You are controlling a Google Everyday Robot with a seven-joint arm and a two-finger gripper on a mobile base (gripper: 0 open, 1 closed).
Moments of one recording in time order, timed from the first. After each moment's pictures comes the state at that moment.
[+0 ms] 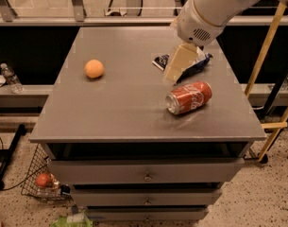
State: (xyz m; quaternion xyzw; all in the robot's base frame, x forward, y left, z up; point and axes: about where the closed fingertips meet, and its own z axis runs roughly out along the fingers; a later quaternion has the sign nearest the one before) arm 0.582 -0.077 0.954 -0.64 0.71 0.02 0.28
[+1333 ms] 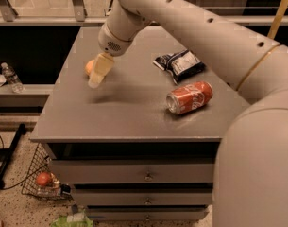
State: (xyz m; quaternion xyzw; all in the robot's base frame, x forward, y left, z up) arm 0.663 0.123 0.879 -0.66 0.69 0.12 0.28
